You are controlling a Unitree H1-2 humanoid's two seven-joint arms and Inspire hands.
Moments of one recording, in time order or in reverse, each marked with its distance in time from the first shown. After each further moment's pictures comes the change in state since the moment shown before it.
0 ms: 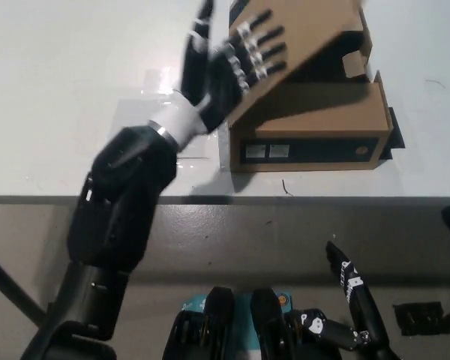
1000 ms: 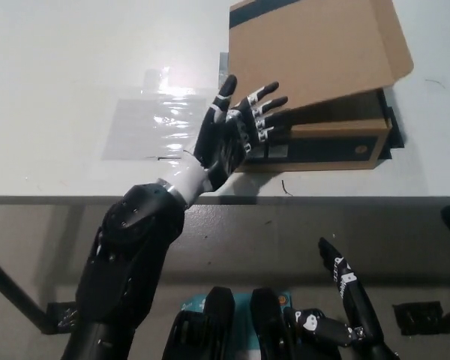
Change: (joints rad) left_arm 0.196 -0.036 0.020 -0.189 0.091 0.004 -0.027; right_arm -0.016 0.001 0.014 -0.001 0.005 0.000 0.014
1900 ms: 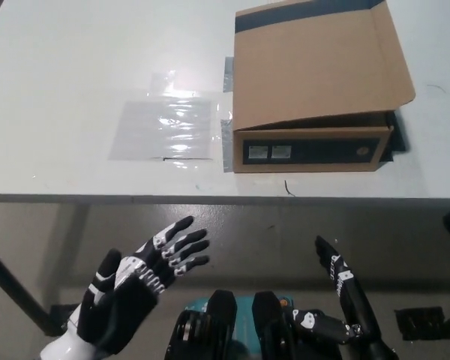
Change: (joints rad) left_arm 0.639 0.207 0.014 -0.579 -0.071 -0.039 -0.050; right_arm -0.006 0.003 -0.001 0.013 0.010 0.000 0.013
